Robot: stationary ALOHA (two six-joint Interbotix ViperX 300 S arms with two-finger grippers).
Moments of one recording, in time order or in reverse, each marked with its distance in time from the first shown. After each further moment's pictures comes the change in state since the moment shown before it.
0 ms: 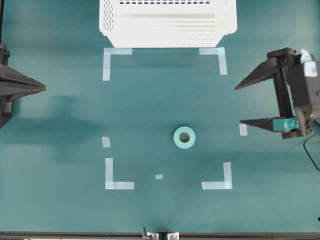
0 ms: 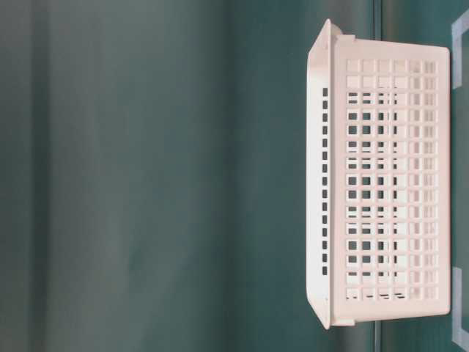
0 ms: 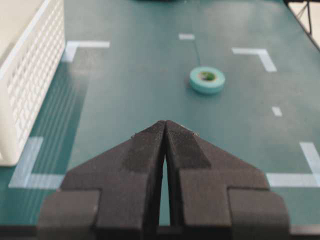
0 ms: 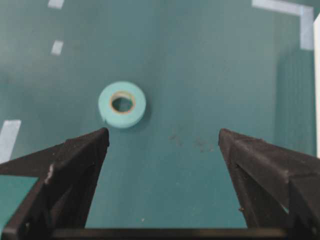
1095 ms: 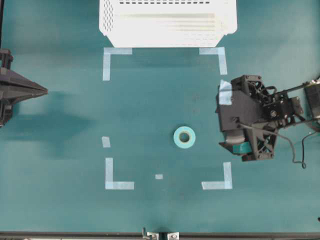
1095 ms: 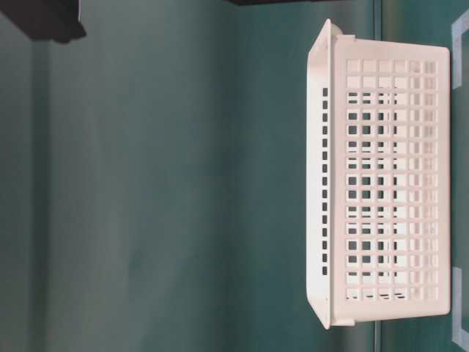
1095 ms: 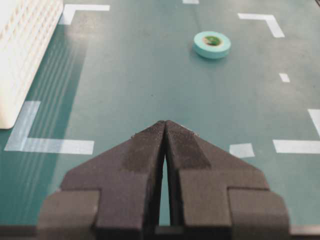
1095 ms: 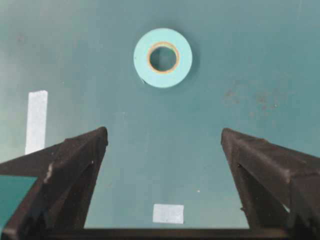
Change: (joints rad) left arm 0.000 -0.002 0.063 0.000 -0.003 -0.002; right arm 0.098 0.362 -0.291 -0.043 0.308 0.253
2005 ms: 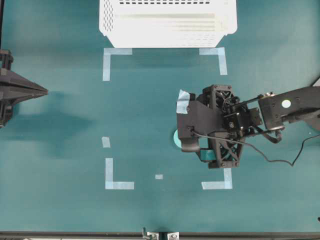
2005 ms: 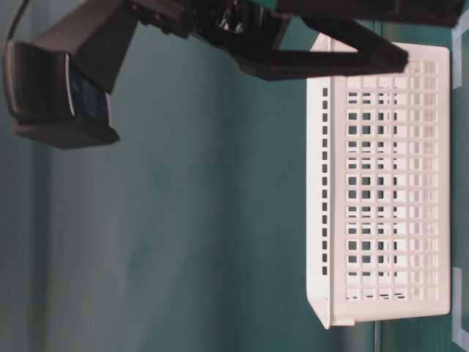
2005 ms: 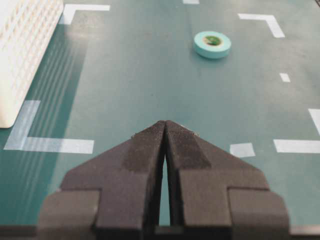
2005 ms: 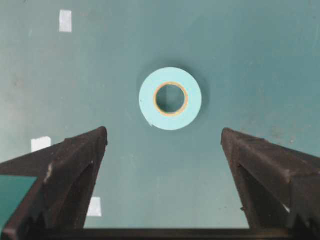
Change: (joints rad) left arm 0.000 0.000 0.009 0.000 -0.014 -0.002; right arm 0.000 0.222 -0.186 0.000 0.035 0.077
